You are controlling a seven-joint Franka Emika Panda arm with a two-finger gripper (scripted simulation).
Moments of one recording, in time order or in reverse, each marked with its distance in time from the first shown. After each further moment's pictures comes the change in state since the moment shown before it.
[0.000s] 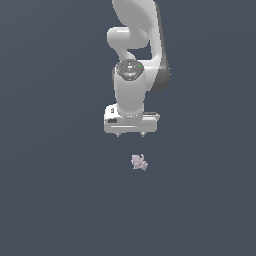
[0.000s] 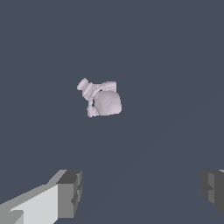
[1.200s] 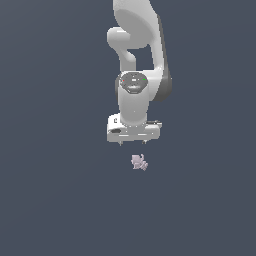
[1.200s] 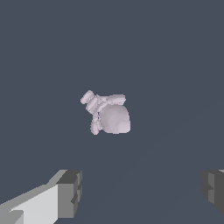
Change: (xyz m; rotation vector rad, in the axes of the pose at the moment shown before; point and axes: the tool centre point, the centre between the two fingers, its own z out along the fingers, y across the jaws) arm 0.024 -0.009 0.022 -0.002 0.012 -0.044
